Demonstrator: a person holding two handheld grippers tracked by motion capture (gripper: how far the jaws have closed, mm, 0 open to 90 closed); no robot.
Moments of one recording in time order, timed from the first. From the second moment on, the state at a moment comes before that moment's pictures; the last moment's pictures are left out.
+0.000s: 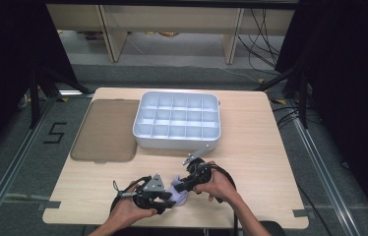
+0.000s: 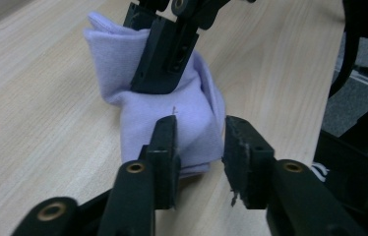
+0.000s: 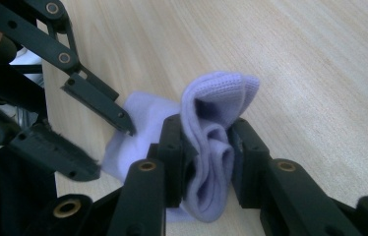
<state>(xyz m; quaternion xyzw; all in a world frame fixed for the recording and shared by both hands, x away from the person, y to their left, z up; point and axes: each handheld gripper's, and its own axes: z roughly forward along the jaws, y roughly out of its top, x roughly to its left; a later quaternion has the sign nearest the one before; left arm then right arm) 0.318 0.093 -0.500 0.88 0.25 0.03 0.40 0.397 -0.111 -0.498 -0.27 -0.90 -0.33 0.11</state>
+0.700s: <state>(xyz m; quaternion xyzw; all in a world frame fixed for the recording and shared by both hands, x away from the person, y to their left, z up) 0.302 0.150 -0.490 0.86 0.30 0.04 0.41 0.394 -0.109 -0.497 -0.27 -0.90 -0.33 0.09</state>
